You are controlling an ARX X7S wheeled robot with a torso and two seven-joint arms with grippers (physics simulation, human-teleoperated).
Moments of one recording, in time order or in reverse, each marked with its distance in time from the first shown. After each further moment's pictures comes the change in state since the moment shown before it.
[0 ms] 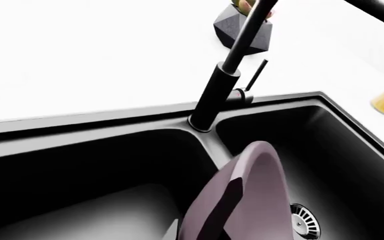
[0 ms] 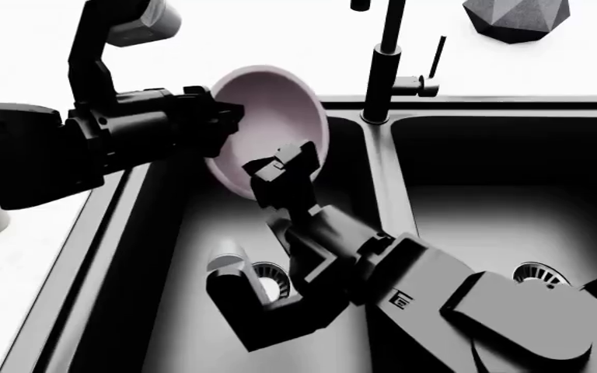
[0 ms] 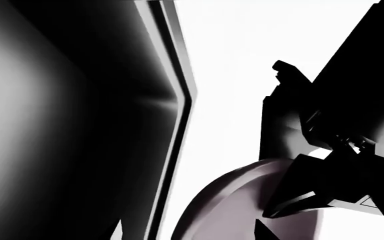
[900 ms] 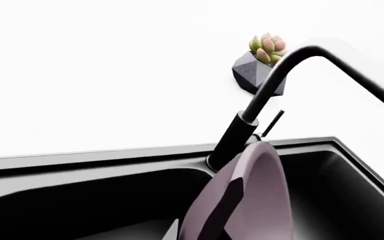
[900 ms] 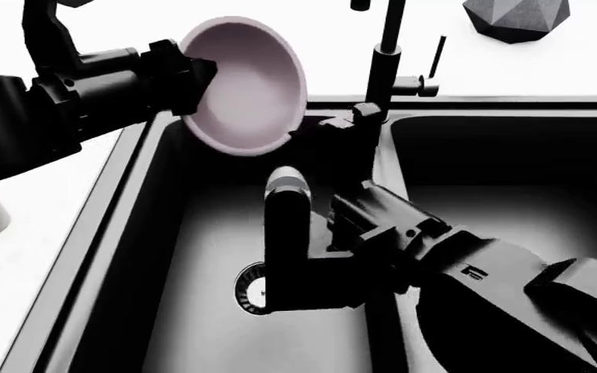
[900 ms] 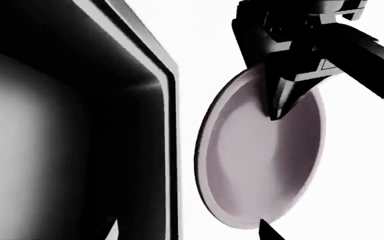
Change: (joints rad) left arm -0.035 -0.009 -0.041 -0.051 0.019 0.062 -0.023; right arm -0.137 0.157 0.402 -0.081 0.240 0.064 -0.013
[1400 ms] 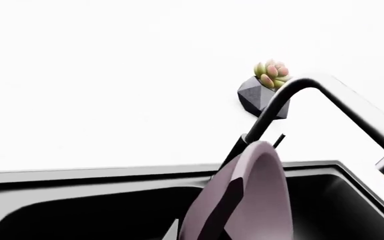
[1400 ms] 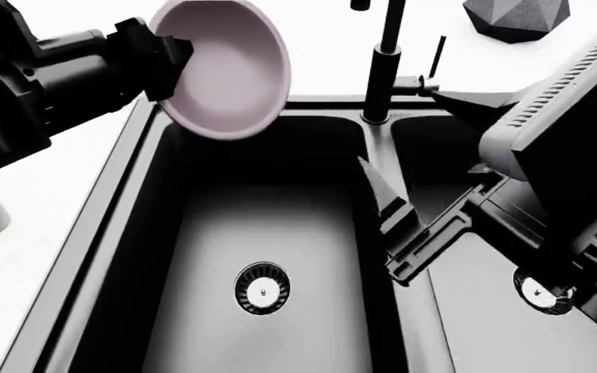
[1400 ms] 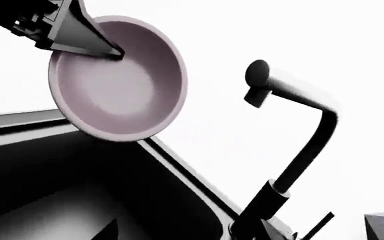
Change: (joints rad) left arm 0.018 -0.055 -0.056 0.082 -0.053 0.048 -0.080; right arm -0.409 0.393 0.882 0.067 0.965 -0.312 0.329
